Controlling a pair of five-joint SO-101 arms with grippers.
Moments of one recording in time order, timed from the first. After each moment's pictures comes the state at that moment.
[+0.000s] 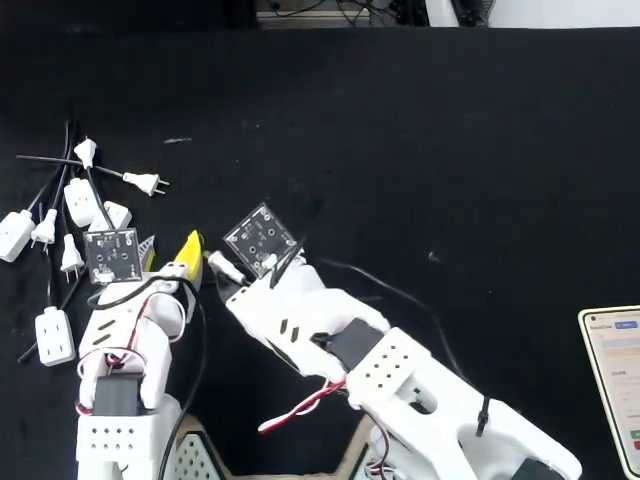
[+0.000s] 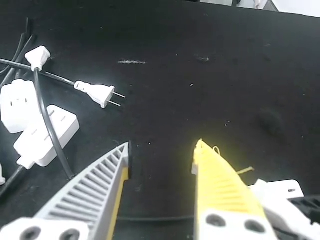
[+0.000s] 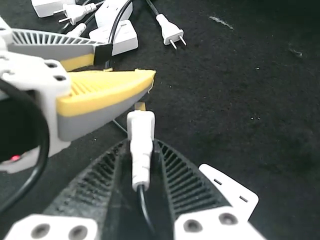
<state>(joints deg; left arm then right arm) -4.0 -104.0 95.6 38.4 3.6 -46.1 -44.2 70.0 18.2 0.0</state>
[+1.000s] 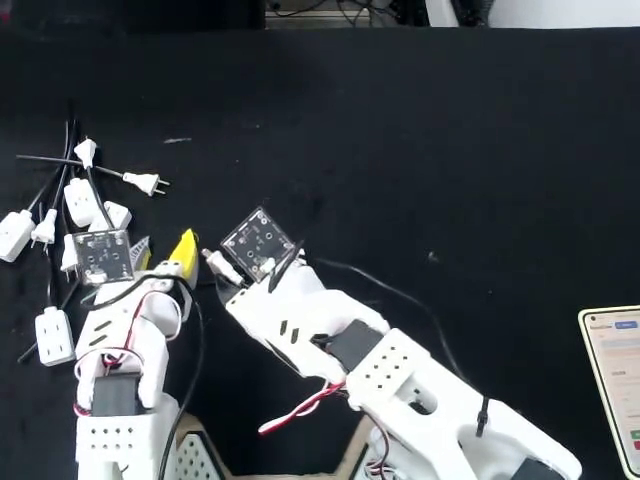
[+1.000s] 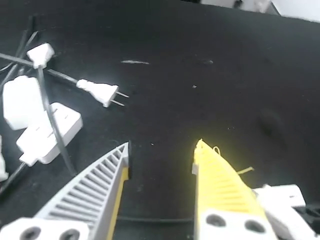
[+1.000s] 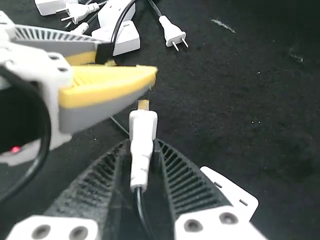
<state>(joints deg) -7.0 -104.0 95.3 38.4 6.2 -46.2 -44.2 70.6 17.2 2.4</state>
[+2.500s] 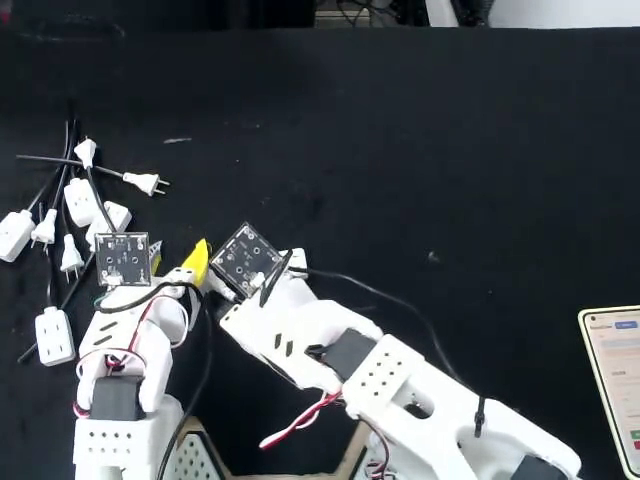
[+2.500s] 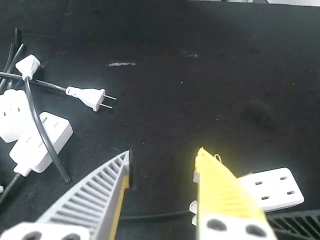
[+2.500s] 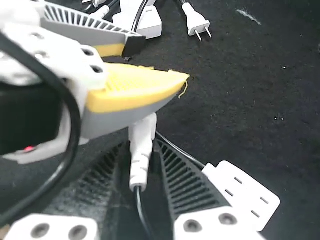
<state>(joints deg) -3.0 -104.5 92.2 44.9 0.7 -49.8 -44.2 72.1 17.2 1.5</state>
